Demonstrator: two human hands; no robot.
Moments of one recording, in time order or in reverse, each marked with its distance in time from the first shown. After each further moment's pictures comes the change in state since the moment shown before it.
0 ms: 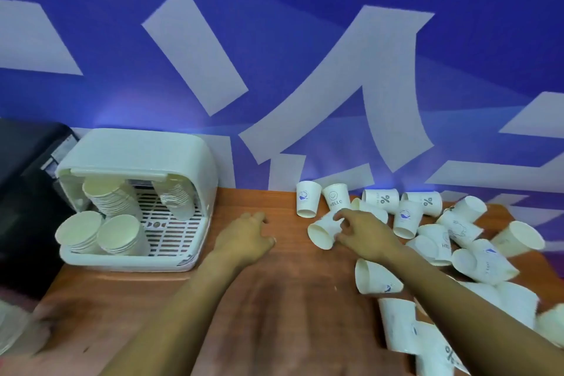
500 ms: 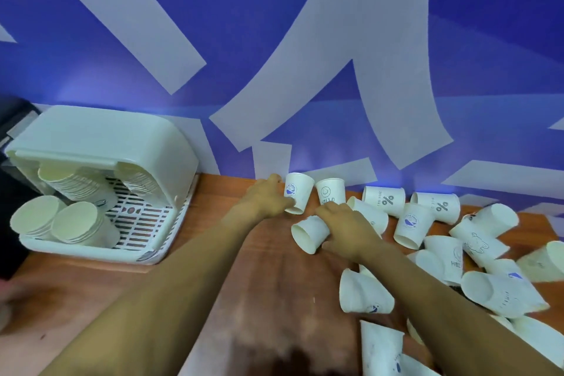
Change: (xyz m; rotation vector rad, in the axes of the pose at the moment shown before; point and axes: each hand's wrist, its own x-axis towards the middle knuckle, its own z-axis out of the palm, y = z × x) left_hand 0.115 0.078 0.032 -0.162 -0.065 -0.173; right_hand 0.070 0.049 0.013 -0.235 -0.139 -0.306
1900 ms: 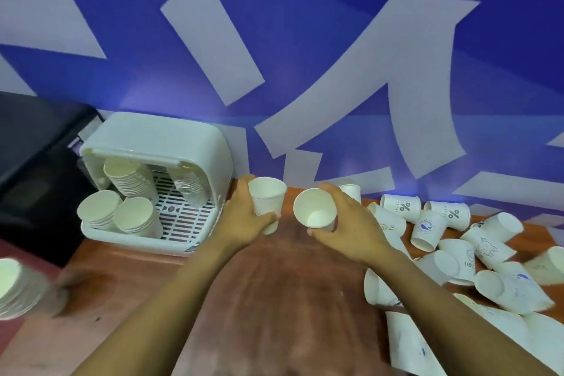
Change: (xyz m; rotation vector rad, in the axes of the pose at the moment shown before) left_hand -0.095 -0.086 -0.043 -0.373 0.347 0.240; right_hand -0.035 -0.085 -0.021 0.363 0.335 0.001
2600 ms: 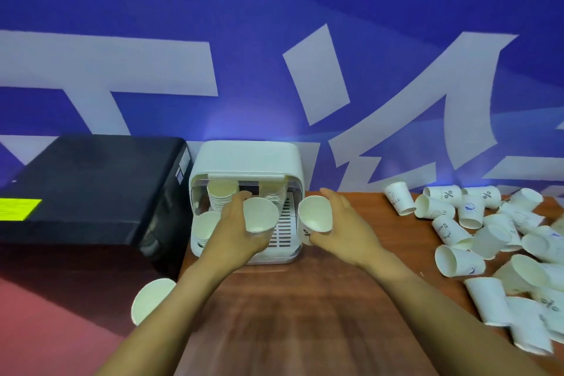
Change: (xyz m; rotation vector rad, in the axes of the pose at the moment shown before) left_hand -0.059 -0.100 -0.222 0.056 -0.061 0.094; right_hand -0.006 -0.220 0.108 0.014 0.105 0.131
